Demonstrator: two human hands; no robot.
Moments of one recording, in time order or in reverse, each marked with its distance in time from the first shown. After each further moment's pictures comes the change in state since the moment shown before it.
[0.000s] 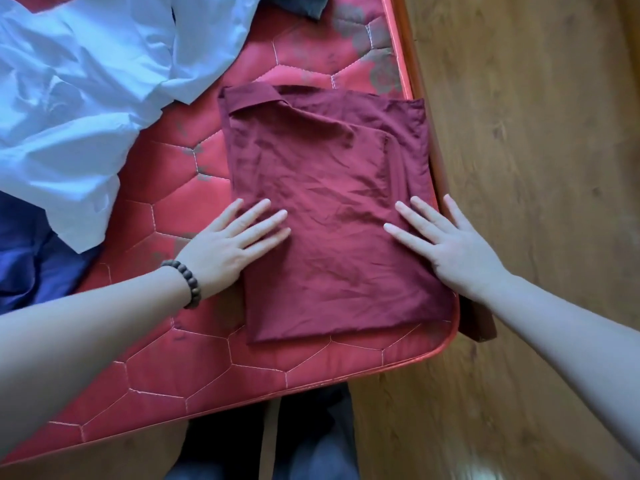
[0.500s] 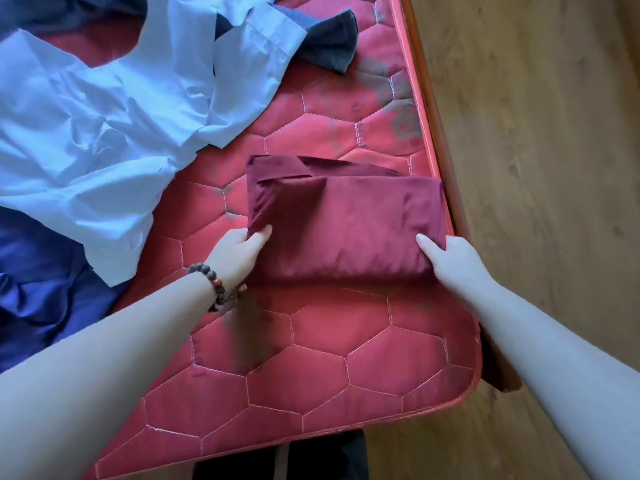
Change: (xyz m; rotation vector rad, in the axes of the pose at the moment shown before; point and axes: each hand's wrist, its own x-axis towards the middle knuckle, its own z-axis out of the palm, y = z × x) left_hand 0.036 -0.023 -0.031 -1.345 0.024 -1.180; right_hand 0.073 -0.014 -0.039 1.074 -0.005 0.900
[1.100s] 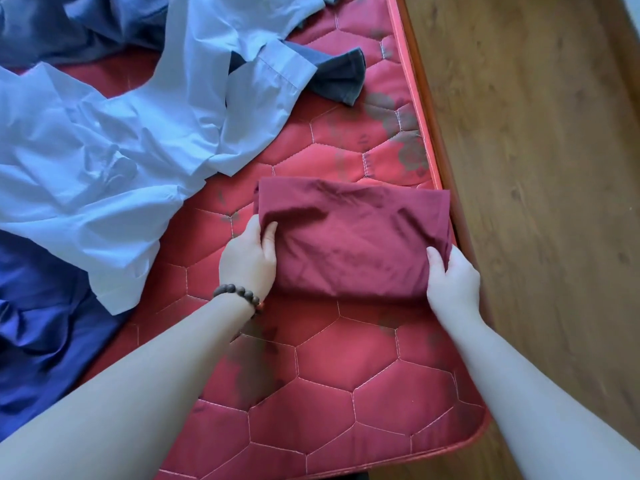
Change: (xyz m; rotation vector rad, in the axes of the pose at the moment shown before) left_hand 0.014 0.026 0.013 0.301 0.493 0.331; right_hand 0.009 -0.008 0.028 0.104 0.425 -0.085
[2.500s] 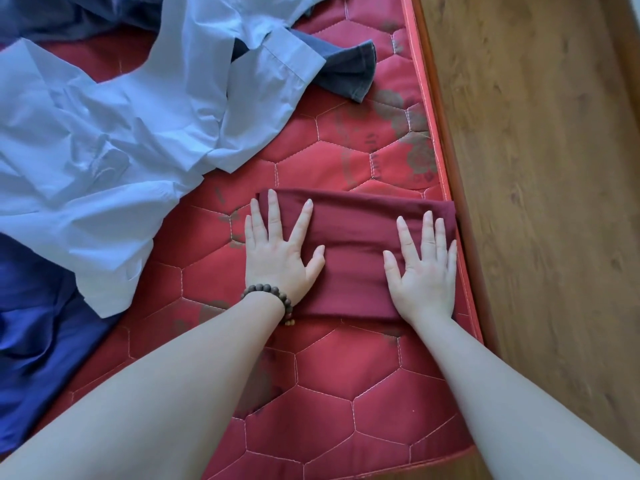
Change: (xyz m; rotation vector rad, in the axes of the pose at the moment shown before) left_hand 0.005 -0.012 0.053 0.507 -0.103 0.243; right_hand 0.010 0.008 0.050 -0.619 -0.017 -0.408
